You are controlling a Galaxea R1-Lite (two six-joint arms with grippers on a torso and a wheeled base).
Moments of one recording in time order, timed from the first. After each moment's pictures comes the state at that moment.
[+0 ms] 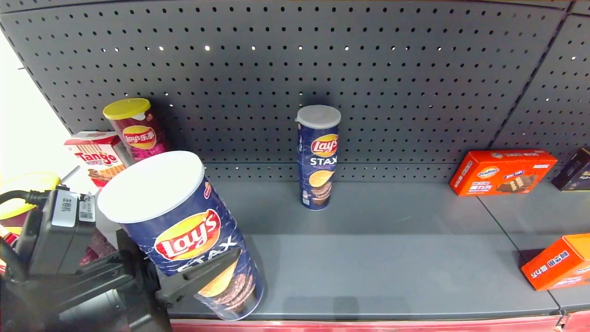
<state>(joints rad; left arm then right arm) -0.52 1.29 -0.25 -1.09 -0.39 0.06 -0.01 0.02 0.00 0.00 0.02 -0.03</state>
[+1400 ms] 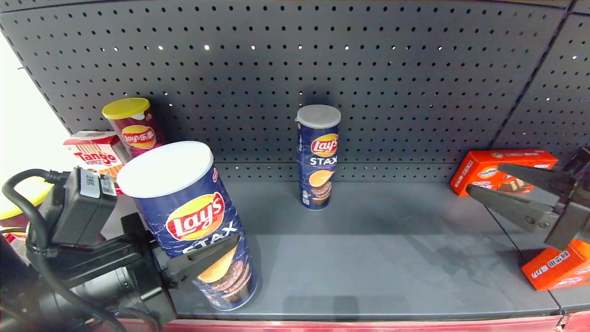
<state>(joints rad) -0.49 1.28 -0.34 -0.92 -0.37 0.06 0.32 1.15 -0.58 -0.57 0.30 -0.01</state>
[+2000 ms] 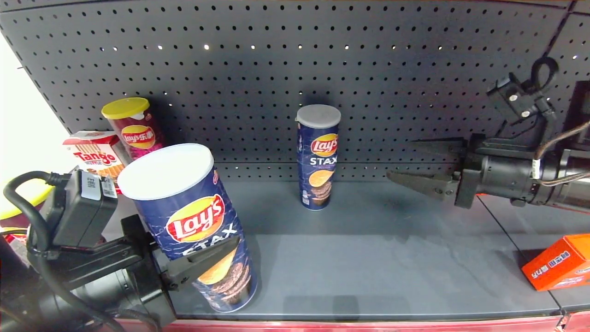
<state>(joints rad) -0.49 1.28 -0.33 -0.92 -0.37 0.06 0.41 1.48 -0.94 -0.43 0.54 -0.18</state>
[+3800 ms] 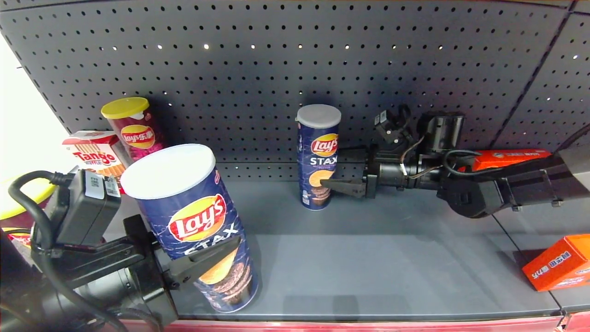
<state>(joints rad) -0.49 1.29 -0.33 -0.92 -0.37 0.05 0.42 2.05 -1.34 -0.63 0.87 -0.24</state>
